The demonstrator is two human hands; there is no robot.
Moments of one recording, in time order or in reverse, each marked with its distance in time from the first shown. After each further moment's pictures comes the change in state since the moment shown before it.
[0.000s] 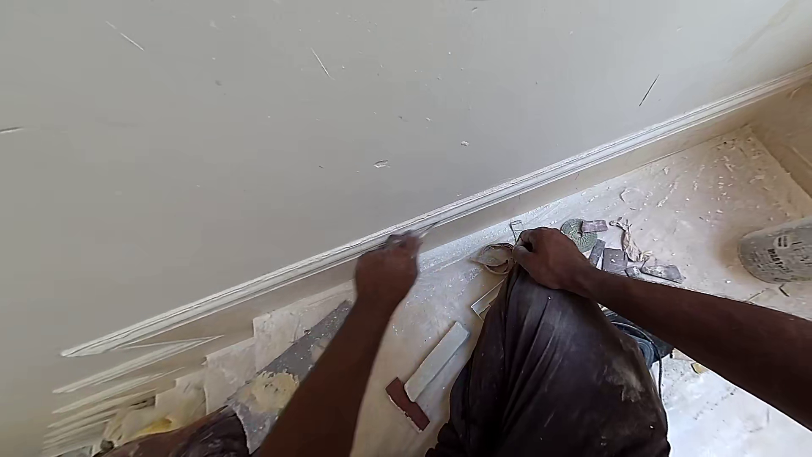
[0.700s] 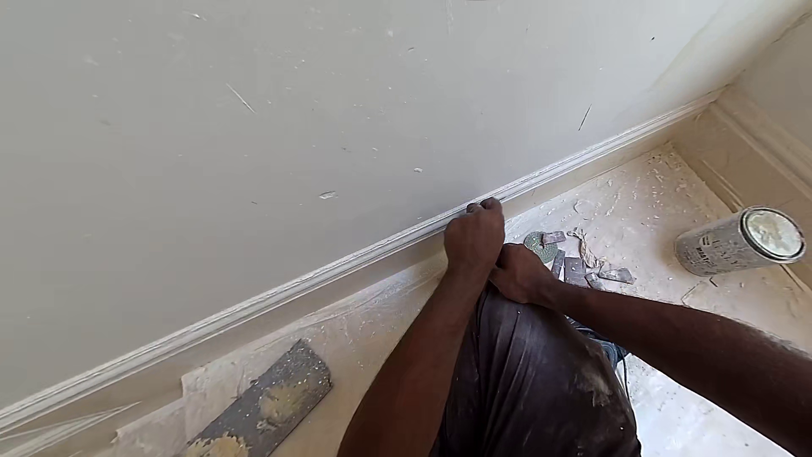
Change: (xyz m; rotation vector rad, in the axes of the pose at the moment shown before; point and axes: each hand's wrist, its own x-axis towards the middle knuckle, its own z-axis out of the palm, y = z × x) left_hand 0.102 0.184 -0.037 -0.107 -0.149 -0.003; right_hand -0.004 0.003 -0.004 0.038 0.021 0.016
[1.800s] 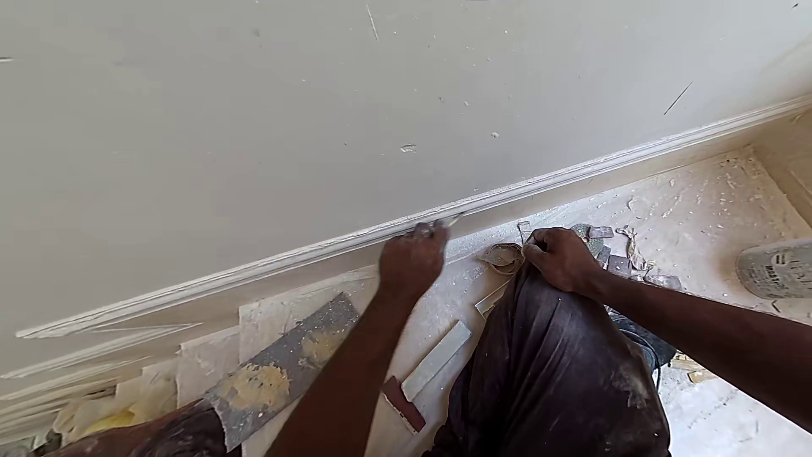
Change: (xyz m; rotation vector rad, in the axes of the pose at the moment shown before) left_hand -0.086 -0.166 0.037 0.053 0.331 0.119; right_hand 0.006 0.001 0.005 -0.004 0.055 -0.061
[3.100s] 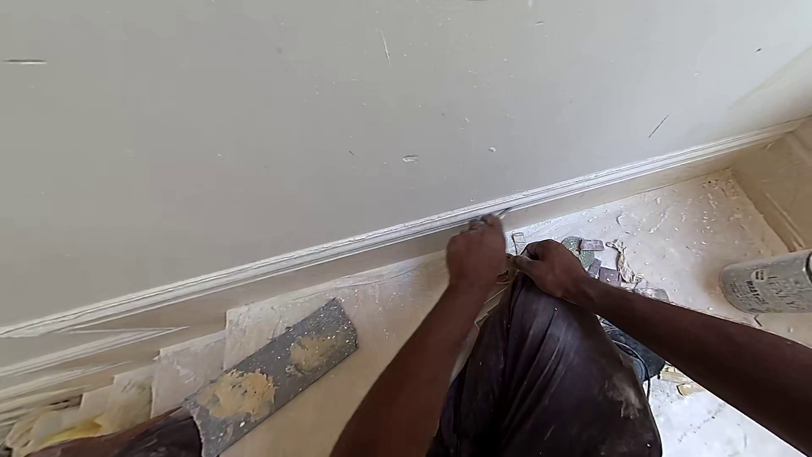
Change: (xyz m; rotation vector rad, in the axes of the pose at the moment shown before) left_hand 0.059 0.105 -0.012 -0.054 -0.365 -0.287; right_hand 0.007 -0.001 0.003 0.015 -0.089 0.138
